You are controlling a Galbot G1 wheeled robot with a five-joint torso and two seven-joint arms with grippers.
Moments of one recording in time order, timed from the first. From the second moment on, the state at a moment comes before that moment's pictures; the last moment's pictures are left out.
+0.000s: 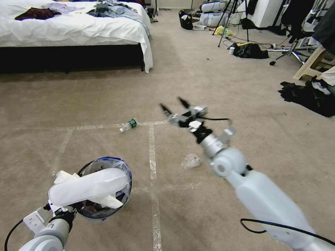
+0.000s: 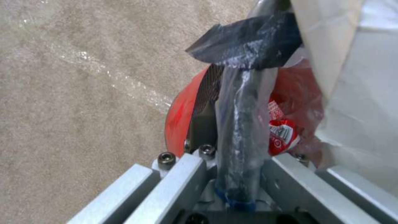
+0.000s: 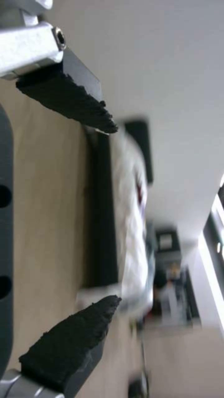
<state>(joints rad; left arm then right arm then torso) 1.66 -1.46 -0.89 -2.20 -0.79 0.63 -0.31 -0.83 1.00 0.11 1.89 0.75 0.06 -0.05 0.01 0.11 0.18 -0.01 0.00</state>
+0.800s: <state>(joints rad) 1.66 -1.45 -0.87 -2.22 -0.78 0.63 -0.28 -1.27 1.10 0.58 1.99 0.43 0.16 0.08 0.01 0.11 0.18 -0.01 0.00</state>
